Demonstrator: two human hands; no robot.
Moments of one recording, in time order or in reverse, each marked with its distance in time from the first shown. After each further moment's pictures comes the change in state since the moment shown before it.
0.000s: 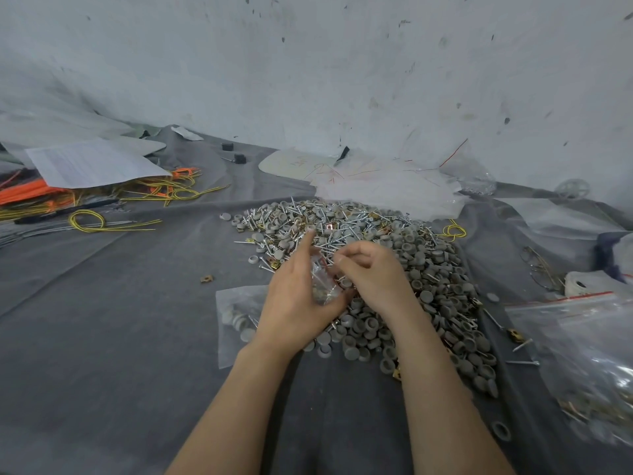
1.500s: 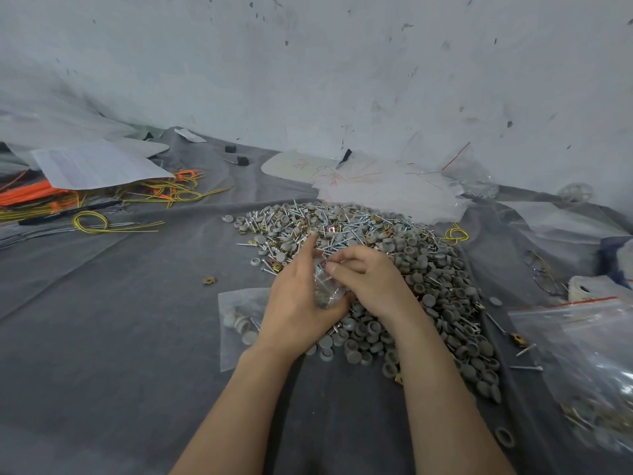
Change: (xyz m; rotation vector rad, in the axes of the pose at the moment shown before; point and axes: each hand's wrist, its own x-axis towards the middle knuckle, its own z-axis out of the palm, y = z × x) left_hand 0.000 -0.001 0.001 0.000 0.001 0.010; right_hand -0.001 -0.005 0.002 0.093 -0.139 0.020
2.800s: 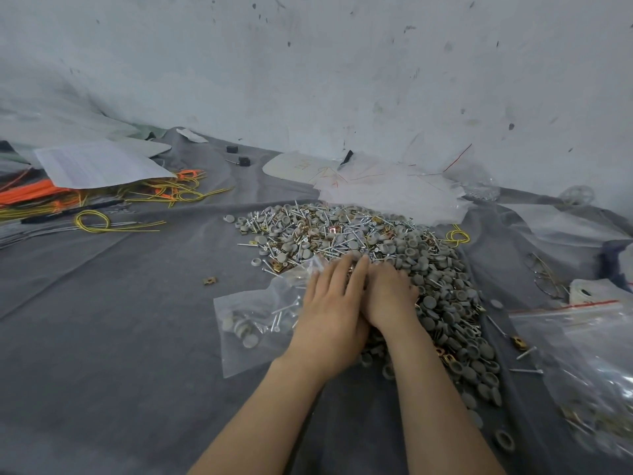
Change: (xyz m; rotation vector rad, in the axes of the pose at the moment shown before) left_hand -0.010 0.023 0.026 0.314 -0.165 0.152; right_hand 0.009 0.019 0.002 -0.835 0.143 0.269
